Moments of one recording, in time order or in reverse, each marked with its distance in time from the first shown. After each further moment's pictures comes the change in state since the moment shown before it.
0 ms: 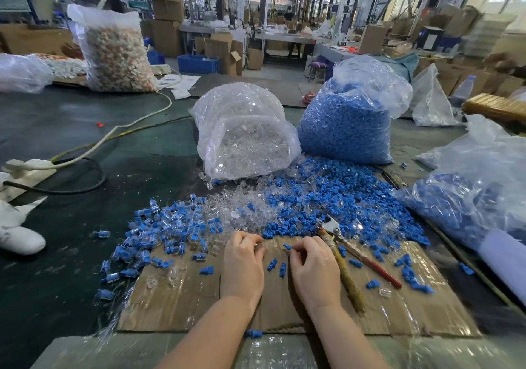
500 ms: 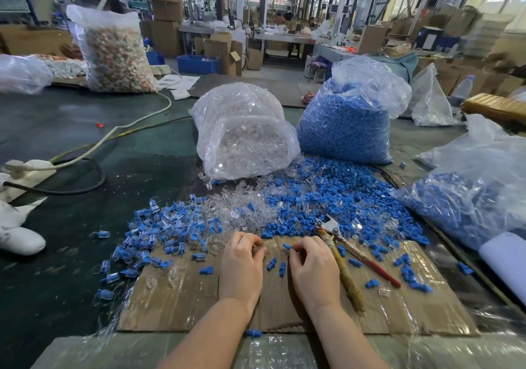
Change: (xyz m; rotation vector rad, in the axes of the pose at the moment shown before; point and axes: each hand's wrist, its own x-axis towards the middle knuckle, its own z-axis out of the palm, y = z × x) left_hand -0.004 0.001 -0.004 -0.075 0.018 0.015; right_hand 0.000 0.000 -0.001 0.001 0.003 -0.002
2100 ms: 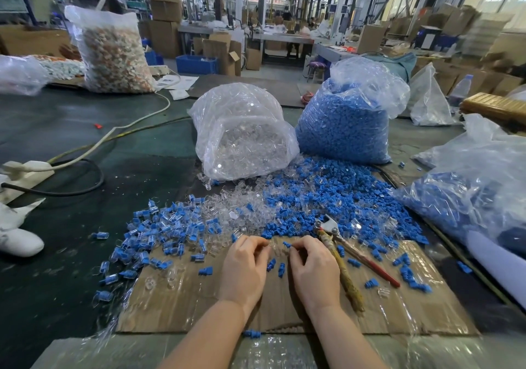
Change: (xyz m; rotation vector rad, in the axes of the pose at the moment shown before) left_hand 0.000 -0.001 -0.002 -0.061 -0.091 0.037; right_hand -0.001 0.001 0.000 0.027 0.020 0.025
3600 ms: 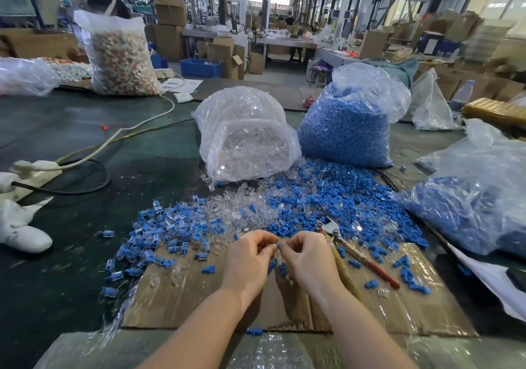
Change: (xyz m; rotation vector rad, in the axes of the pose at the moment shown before) left_hand 0.004 0.021 -0.019 -0.218 -0.122 -0.098; right_hand 0.015 -0.035 -0.026 0.190 -0.295 0.217
